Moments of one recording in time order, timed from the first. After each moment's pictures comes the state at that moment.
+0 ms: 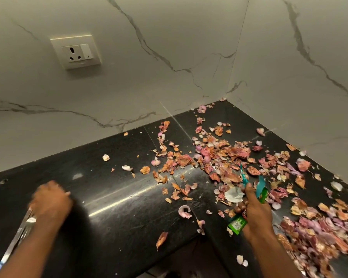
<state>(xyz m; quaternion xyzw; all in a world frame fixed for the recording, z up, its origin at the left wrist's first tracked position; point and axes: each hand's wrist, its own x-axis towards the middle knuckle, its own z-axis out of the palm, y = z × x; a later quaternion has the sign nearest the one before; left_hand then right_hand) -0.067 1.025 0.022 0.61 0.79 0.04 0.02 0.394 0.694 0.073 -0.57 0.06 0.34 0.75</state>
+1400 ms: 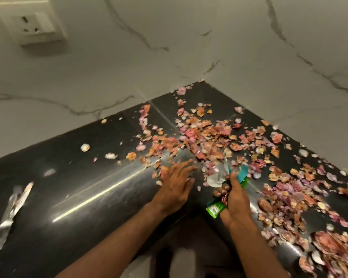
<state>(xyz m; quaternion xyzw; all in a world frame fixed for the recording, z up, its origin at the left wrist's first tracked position) 0.216 0.834 0.034 0.92 0.16 0.22 0.29 0.335 0.689 0.081 -0.49 0.14 0.32 0.80</state>
